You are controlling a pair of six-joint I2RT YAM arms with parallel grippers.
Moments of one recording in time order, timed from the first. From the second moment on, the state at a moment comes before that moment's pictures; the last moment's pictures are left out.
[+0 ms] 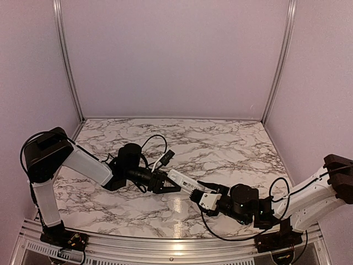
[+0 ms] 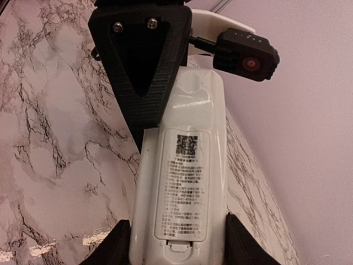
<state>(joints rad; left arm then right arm) -0.85 1.90 0.80 0.83 0.95 -0.58 1.27 1.35 0.29 0.79 0.44 -0.60</state>
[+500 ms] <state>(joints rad) -0.85 1.85 0.80 0.77 0.92 -0.54 1.27 1.39 0.30 0.78 0.43 -0.60</state>
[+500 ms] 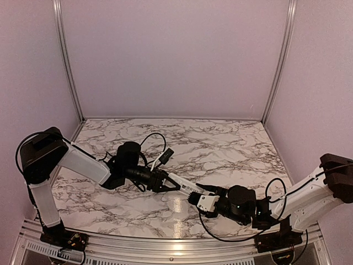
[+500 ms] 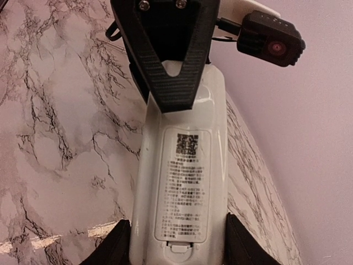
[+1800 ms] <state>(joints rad) -0.85 1.75 0.72 0.80 0.84 -0.54 1.20 1.06 0.36 0.57 0.50 -0.08</state>
